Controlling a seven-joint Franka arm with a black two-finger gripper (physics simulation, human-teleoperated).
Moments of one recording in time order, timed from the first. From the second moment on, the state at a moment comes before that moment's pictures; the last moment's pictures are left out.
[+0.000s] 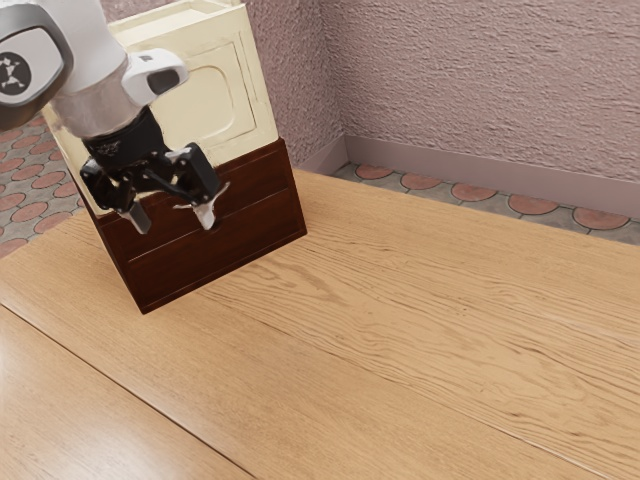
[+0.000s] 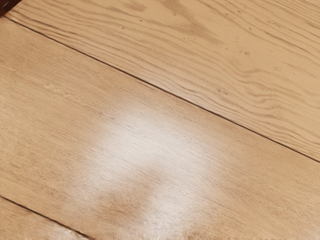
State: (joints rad) arm 0.06 -0.23 0.06 -1.66 0.00 1.58 -0.33
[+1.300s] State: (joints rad) arm 0.35 0.24 -0.06 -1.39 0.13 1.90 0.36
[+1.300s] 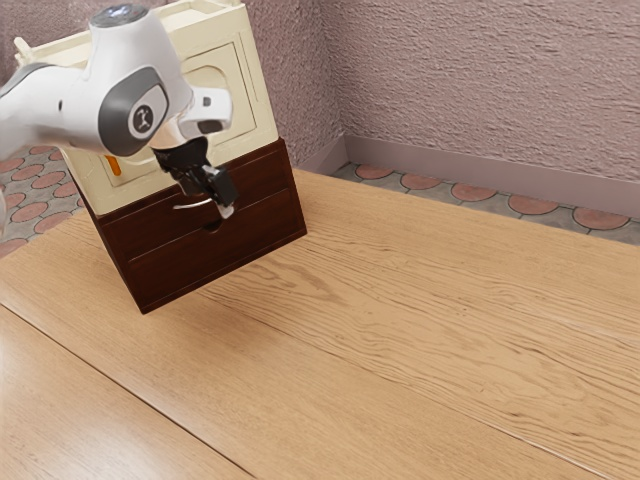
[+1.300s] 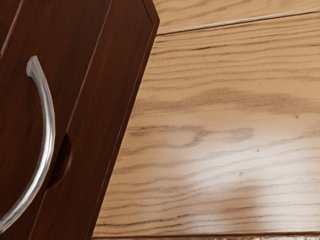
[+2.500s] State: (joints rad) arm 0.39 0.34 -0.06 -1.33 0.12 1.96 0.68
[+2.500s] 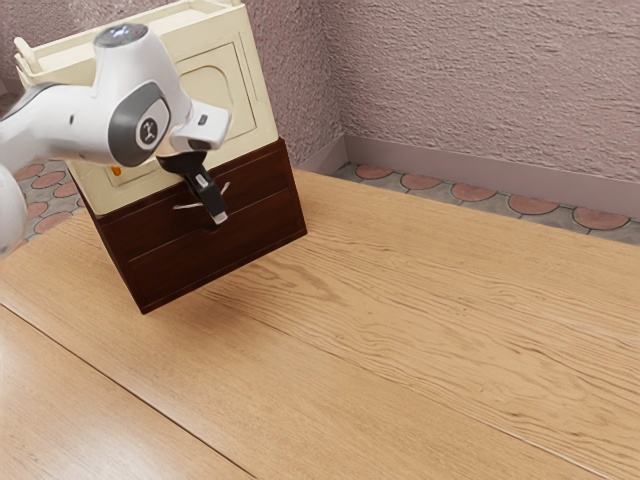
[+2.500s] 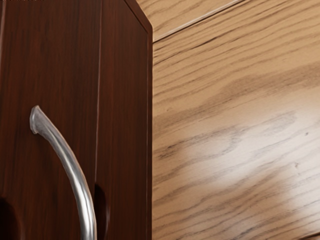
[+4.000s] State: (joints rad) arm 0.36 0.22 -0.06 -1.50 0.10 1.99 0.59
